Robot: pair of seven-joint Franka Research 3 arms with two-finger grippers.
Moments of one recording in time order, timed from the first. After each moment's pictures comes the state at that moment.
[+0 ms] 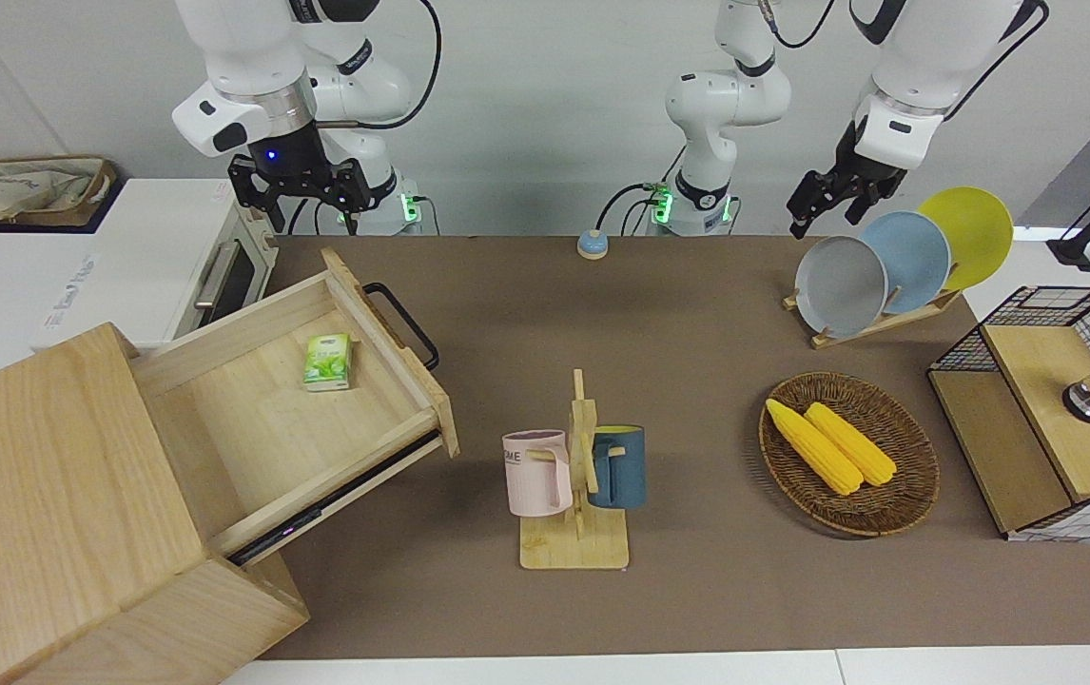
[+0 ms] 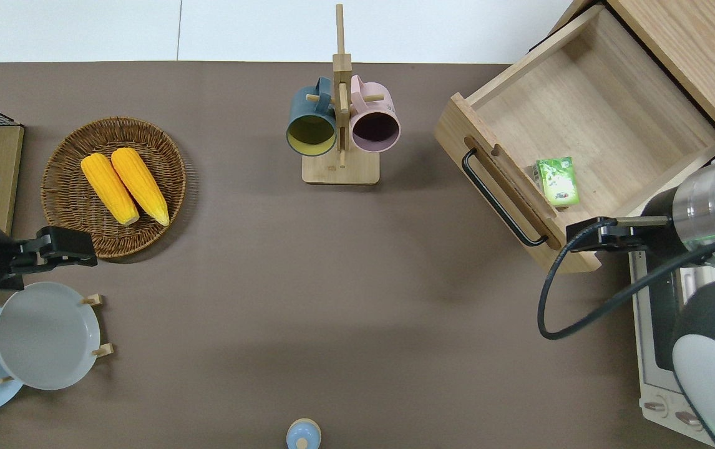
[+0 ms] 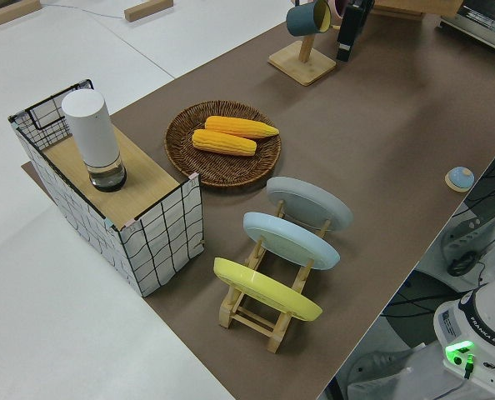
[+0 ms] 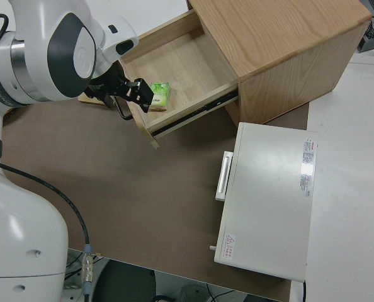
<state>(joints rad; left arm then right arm) 0.02 -0.13 -0.07 -1.71 -0.04 1.56 -0.33 0.09 -0.03 0.07 -1.56 -0.03 1.51 0.22</state>
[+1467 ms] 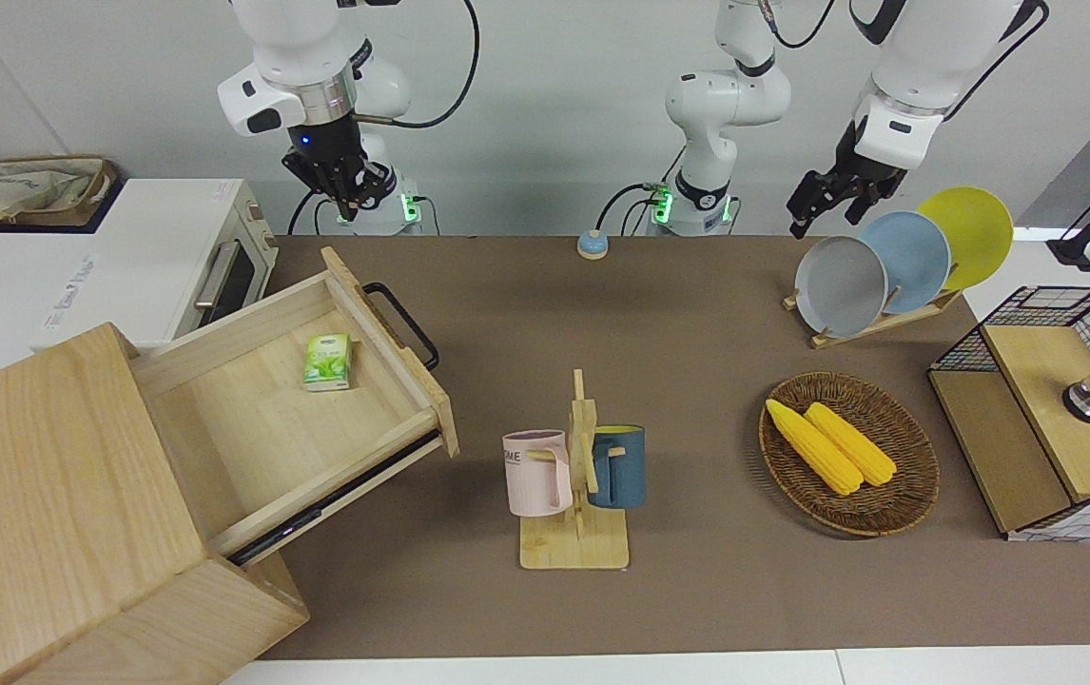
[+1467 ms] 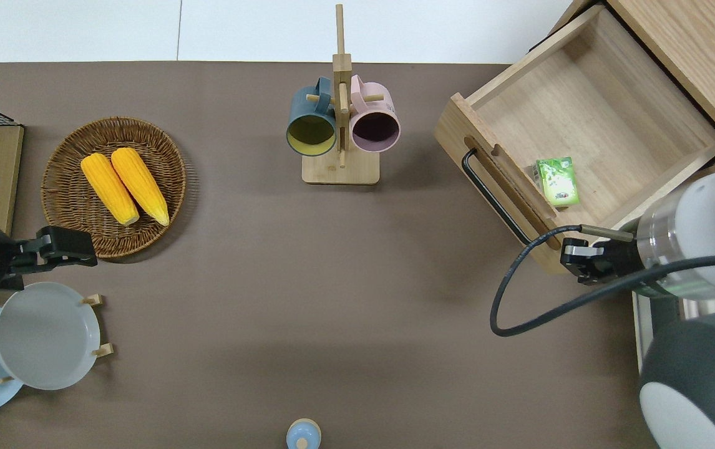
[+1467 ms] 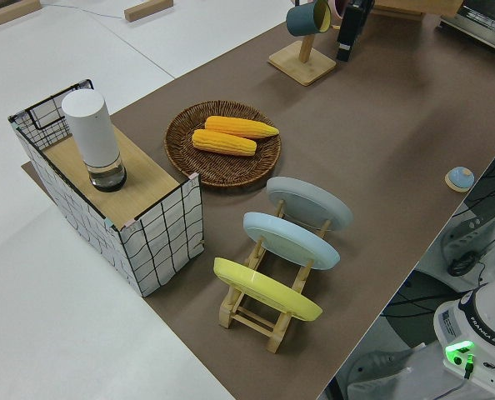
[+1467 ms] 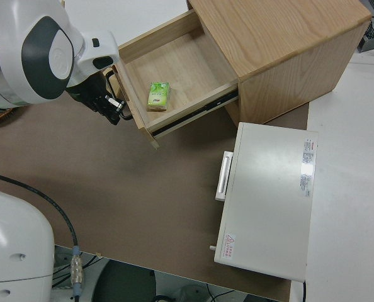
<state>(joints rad) 0.02 -0.13 -0.07 -1.71 -0.04 1.56 -0.33 0.12 -0.04 0.12 -1.56 -0.02 1.41 0.54</state>
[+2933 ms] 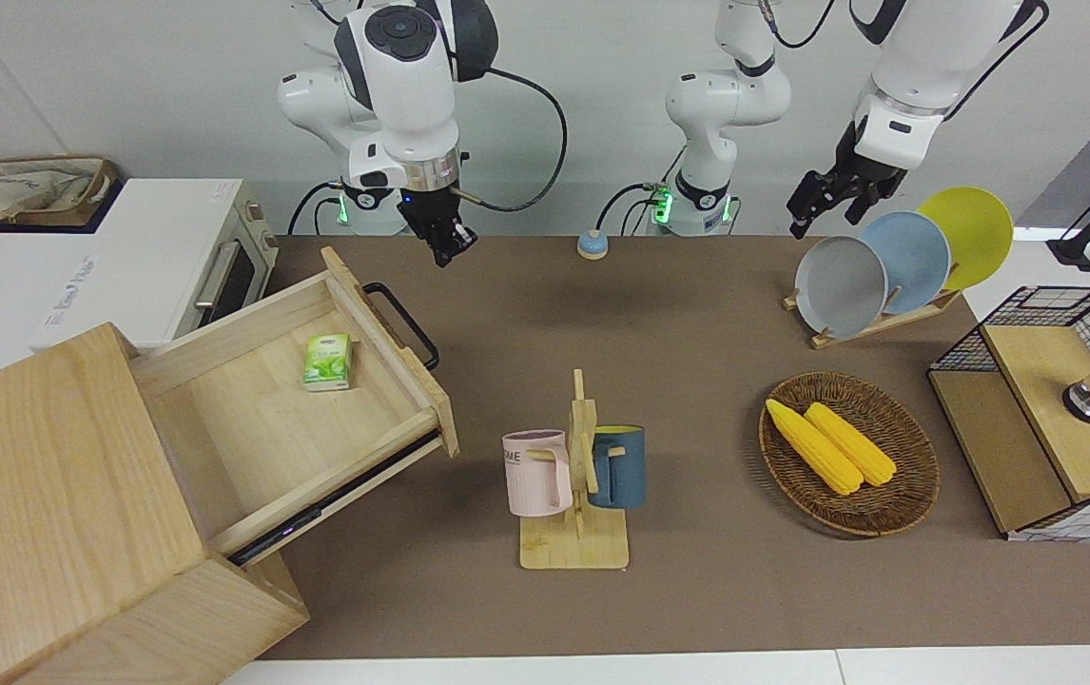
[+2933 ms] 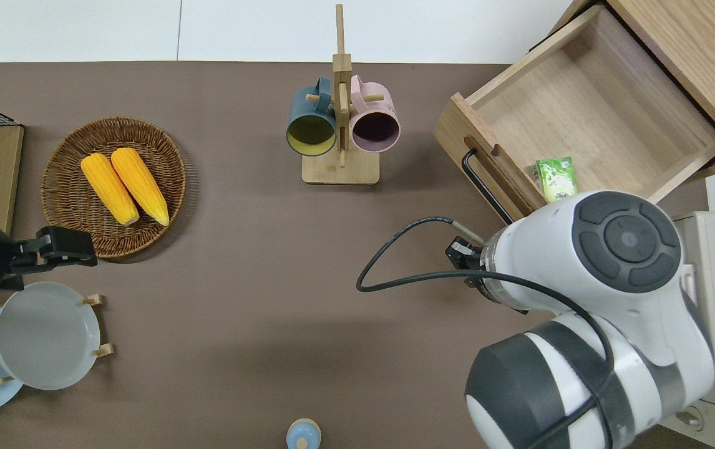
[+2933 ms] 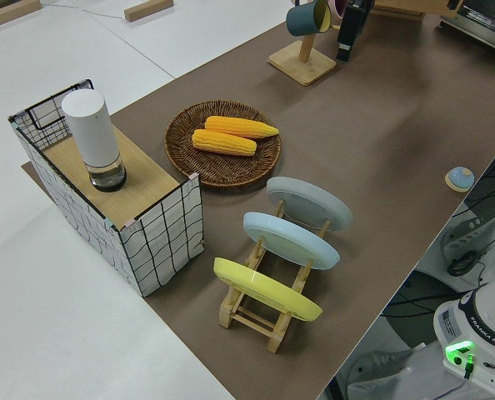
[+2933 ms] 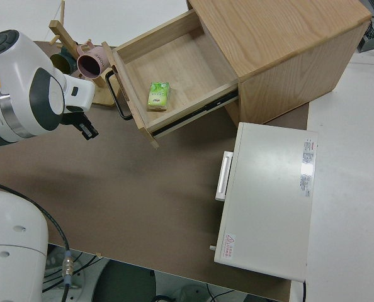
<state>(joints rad) 0.02 -0.13 -0.07 -1.71 -0.04 1.56 -0.33 0.26 -0.03 0.13 -1.84 0.03 1.79 1.12</state>
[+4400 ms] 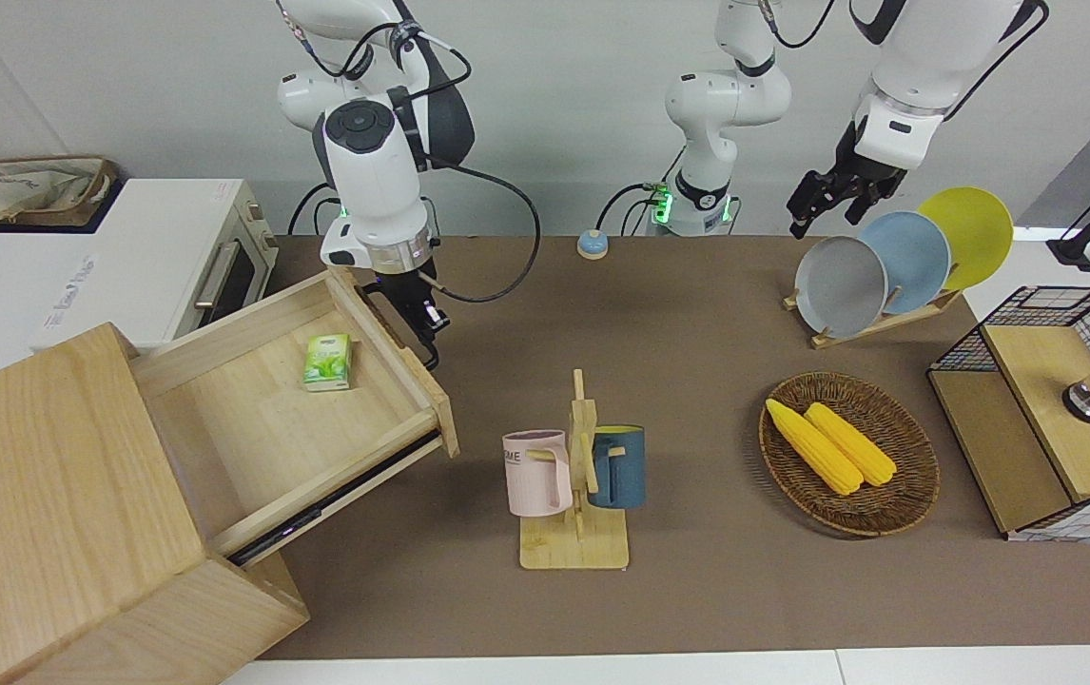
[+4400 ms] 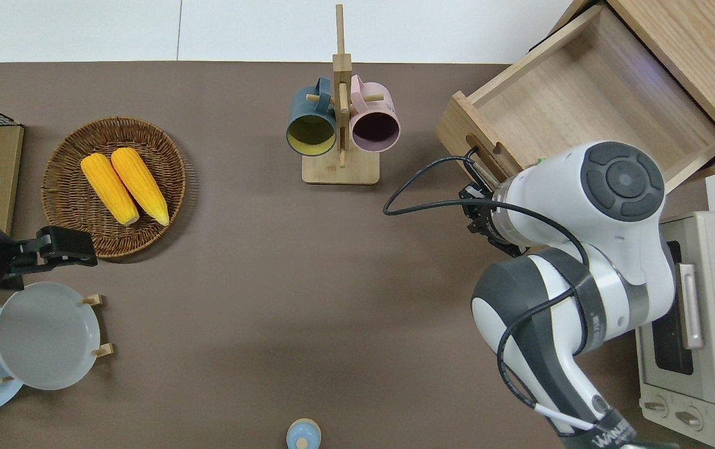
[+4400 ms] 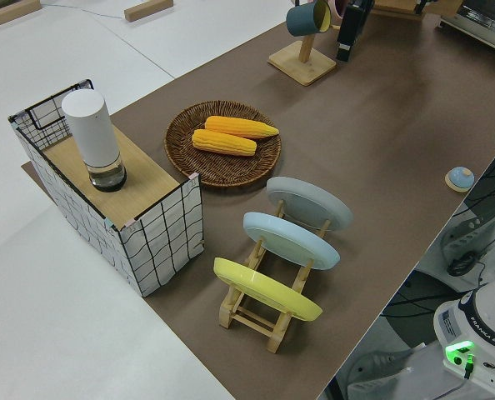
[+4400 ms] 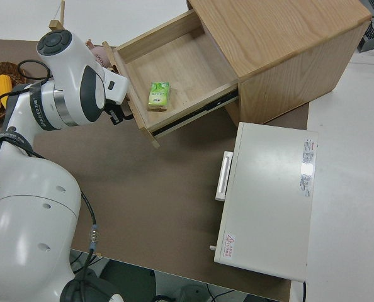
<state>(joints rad) 0.02 -0.13 -0.07 -1.71 -0.04 1.56 -0.33 0.25 0.13 0.05 -1.81 0.03 2.01 1.19</state>
